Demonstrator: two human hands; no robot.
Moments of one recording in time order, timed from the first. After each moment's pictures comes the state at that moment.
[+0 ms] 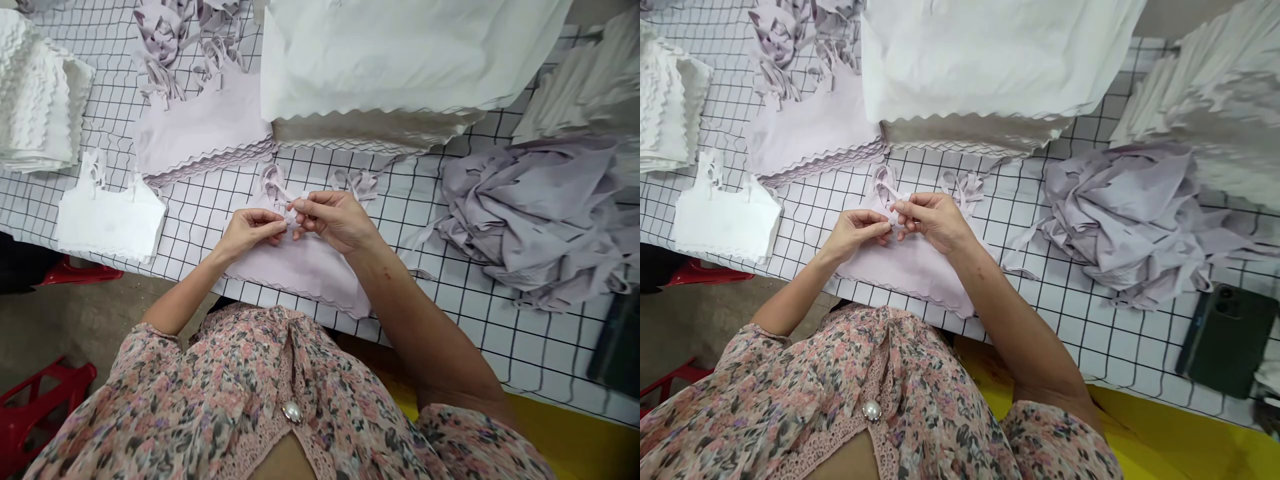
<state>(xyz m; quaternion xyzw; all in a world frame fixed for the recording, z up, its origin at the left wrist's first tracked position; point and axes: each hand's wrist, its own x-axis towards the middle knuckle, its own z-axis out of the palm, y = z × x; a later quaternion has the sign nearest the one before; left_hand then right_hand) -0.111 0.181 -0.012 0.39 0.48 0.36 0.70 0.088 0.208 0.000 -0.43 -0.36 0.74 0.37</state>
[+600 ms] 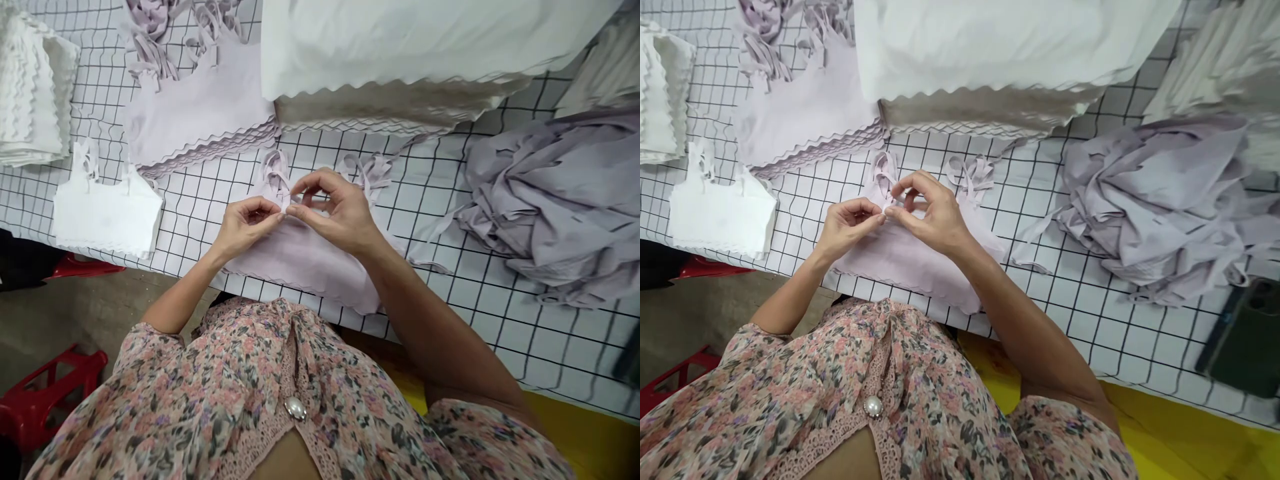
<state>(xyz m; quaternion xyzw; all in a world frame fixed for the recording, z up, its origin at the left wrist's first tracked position) -0.114 0.173 -0.001 0.50 0.53 0.39 0.57 0.092 0.200 -0.008 -0.44 -0.67 0.47 0.37</state>
